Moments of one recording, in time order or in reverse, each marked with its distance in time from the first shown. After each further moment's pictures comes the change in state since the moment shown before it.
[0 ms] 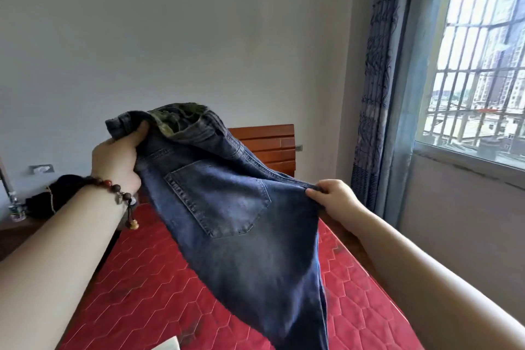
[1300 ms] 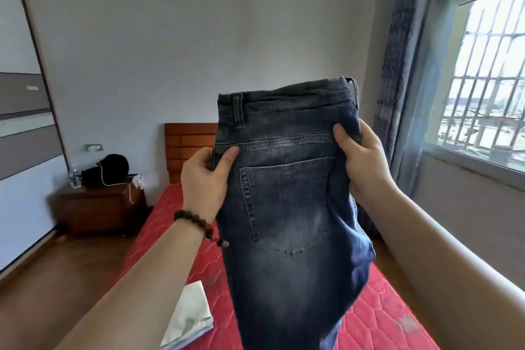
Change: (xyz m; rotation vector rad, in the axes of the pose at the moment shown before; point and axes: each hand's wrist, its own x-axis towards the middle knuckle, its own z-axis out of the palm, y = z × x) left_hand -0.239 0.016 -0.050 0.385 -0.163 0.488; right_hand -0.192 -0.139 -0.070 0.784 0.137 -0.280
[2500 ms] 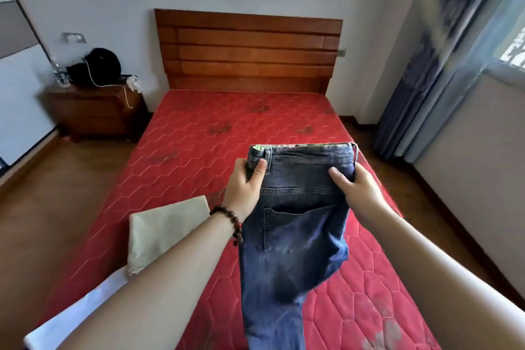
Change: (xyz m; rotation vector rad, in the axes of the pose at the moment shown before) left_hand -0.082 -0.239 0.086 0.119 -0.354 -0.467; right_hand -0.038 0.293 -0.068 -0.559 -0.084 0.528
